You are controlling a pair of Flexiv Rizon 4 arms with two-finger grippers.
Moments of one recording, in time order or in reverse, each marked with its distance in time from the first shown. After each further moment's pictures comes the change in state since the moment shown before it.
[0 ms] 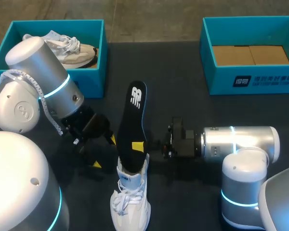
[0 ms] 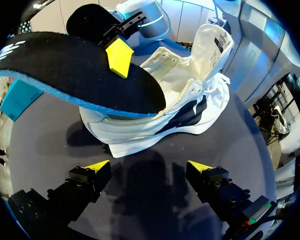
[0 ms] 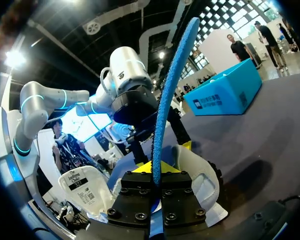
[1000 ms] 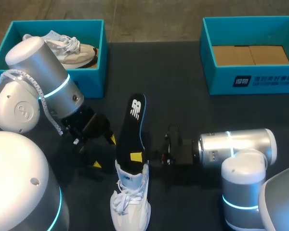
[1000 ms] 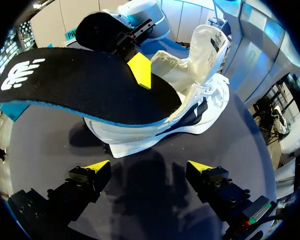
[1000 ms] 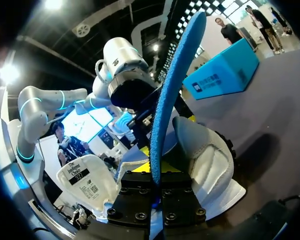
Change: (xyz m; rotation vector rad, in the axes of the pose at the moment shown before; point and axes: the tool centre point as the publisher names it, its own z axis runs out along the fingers) left arm 0.000 0.000 0.000 0.000 0.000 0.000; right arm 0.009 -0.033 0.005 0.079 0.022 0.112
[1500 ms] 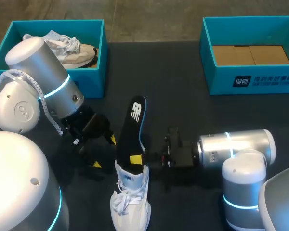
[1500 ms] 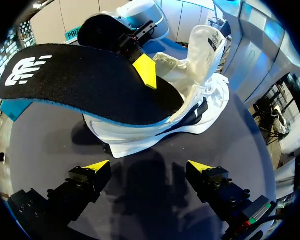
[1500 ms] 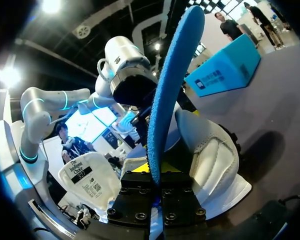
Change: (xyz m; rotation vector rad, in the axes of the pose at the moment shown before) left arm 0.000 0.000 0.000 0.000 0.000 0.000; right arm 0.003 -0.005 0.001 0.002 0.040 0.016
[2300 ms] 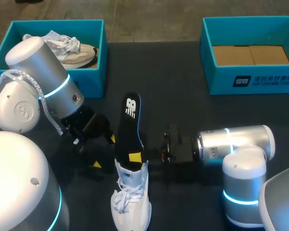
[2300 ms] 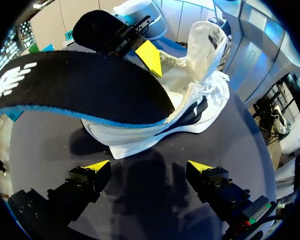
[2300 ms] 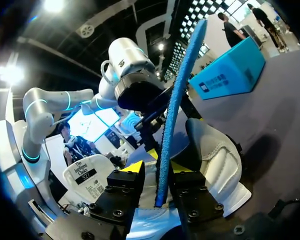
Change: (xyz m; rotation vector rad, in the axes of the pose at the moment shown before) left arm 0.000 0.000 0.000 0.000 0.000 0.000; right arm 0.005 0.014 0.000 -0.003 0.020 -0.023
